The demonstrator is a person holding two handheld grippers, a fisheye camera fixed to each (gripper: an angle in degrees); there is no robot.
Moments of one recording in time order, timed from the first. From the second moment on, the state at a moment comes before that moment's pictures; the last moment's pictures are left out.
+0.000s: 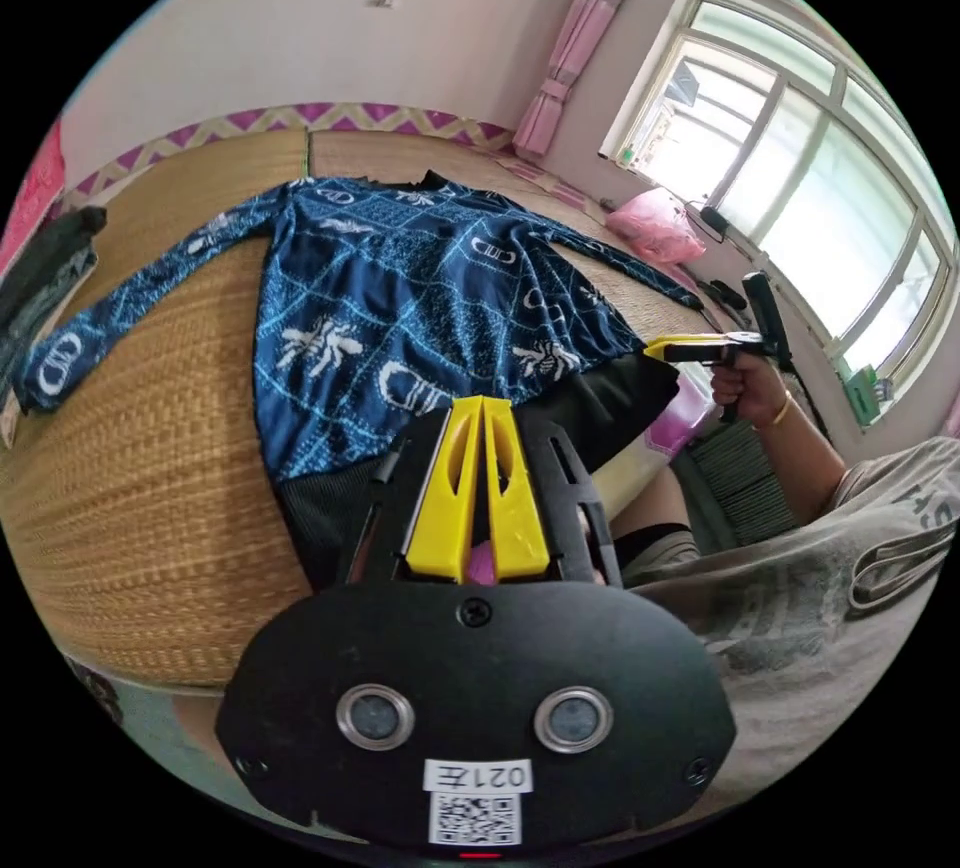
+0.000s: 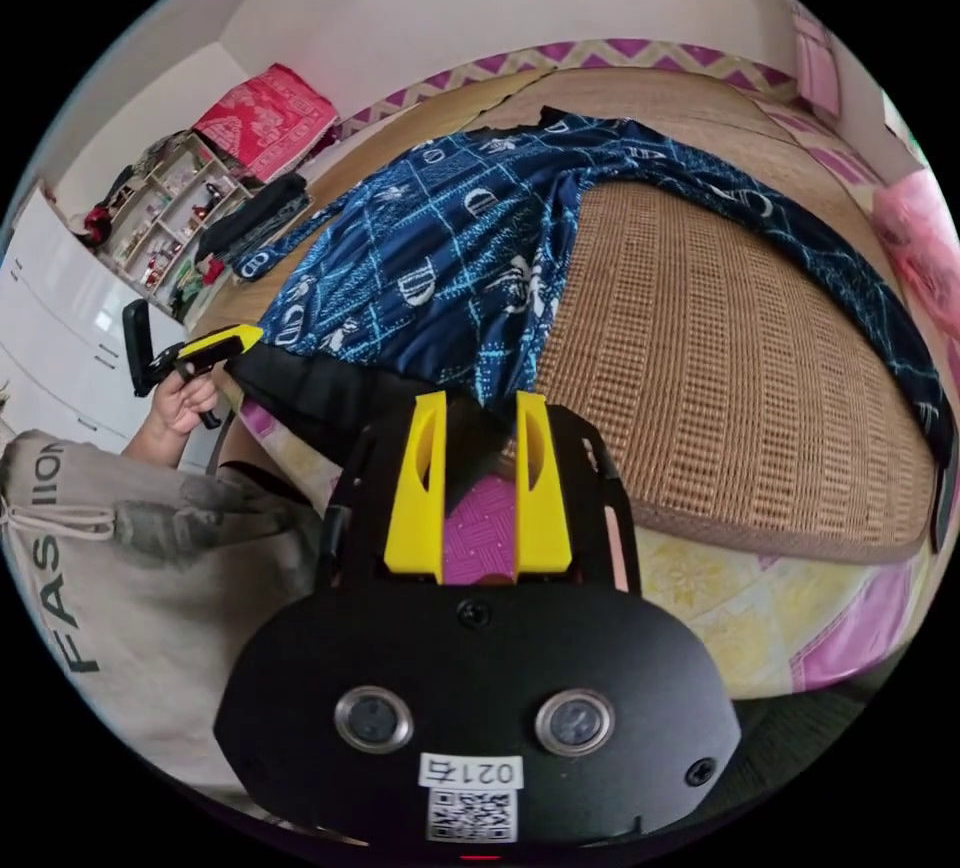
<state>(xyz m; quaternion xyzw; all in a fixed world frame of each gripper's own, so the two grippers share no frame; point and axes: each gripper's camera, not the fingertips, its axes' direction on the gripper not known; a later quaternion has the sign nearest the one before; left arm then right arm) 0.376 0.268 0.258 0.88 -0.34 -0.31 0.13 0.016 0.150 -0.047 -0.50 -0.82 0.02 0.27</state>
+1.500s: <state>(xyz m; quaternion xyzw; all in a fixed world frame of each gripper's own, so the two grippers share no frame) 0.105 0.346 0.501 0.87 -0.13 -0.44 -0.20 0.132 0.059 0.054 -0.60 -0.64 0.08 0.48</state>
